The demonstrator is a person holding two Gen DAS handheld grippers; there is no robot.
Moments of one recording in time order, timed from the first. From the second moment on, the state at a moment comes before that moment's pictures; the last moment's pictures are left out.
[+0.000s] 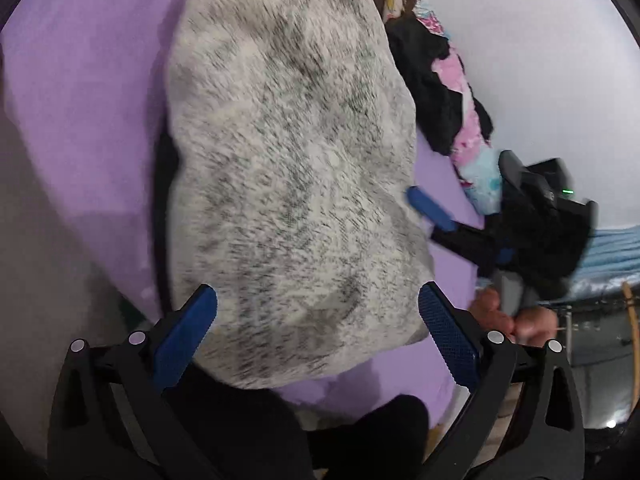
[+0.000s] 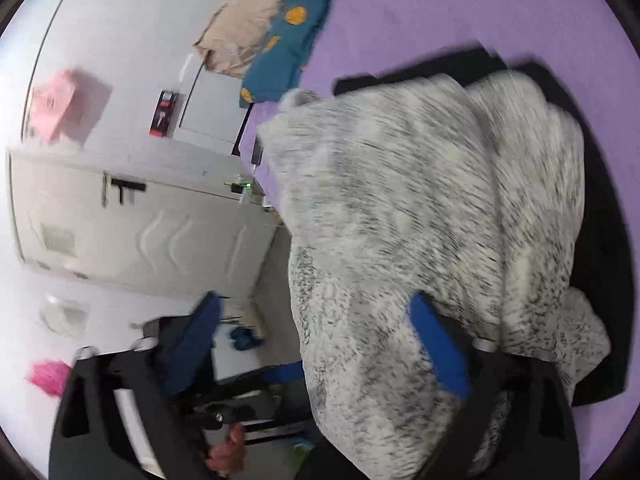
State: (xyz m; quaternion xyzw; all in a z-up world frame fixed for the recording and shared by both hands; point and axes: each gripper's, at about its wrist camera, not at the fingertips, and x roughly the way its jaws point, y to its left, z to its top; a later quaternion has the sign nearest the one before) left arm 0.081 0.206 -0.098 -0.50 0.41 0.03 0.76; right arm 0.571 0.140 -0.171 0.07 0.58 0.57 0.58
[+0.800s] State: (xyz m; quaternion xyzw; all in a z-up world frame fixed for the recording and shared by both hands) left arm 0.111 0.247 -0.127 -0.51 0.40 0.04 0.76; right arm 0.588 0.272 -0.214 -0.16 0.58 0.48 0.64
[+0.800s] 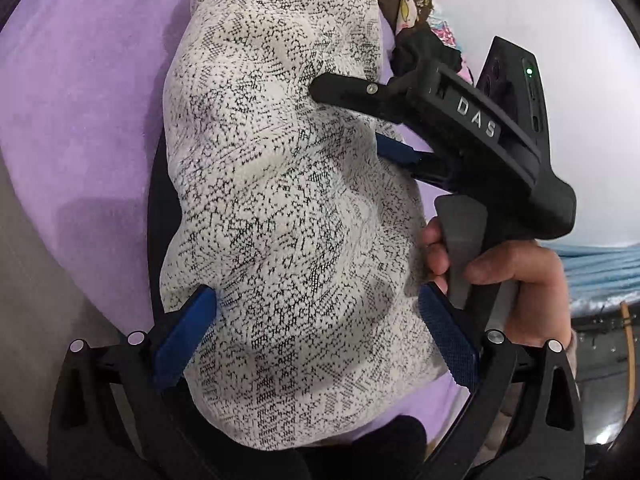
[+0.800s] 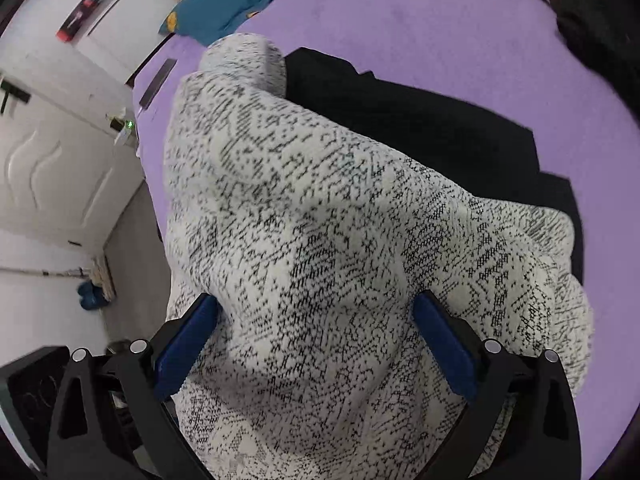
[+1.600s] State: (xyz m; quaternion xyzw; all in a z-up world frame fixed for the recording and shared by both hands) left arm 0.060 0.167 -0.028 -0.39 0.41 0.12 0.81; right arm 0.538 0.059 -0.122 -0.12 0.50 0.45 0.73
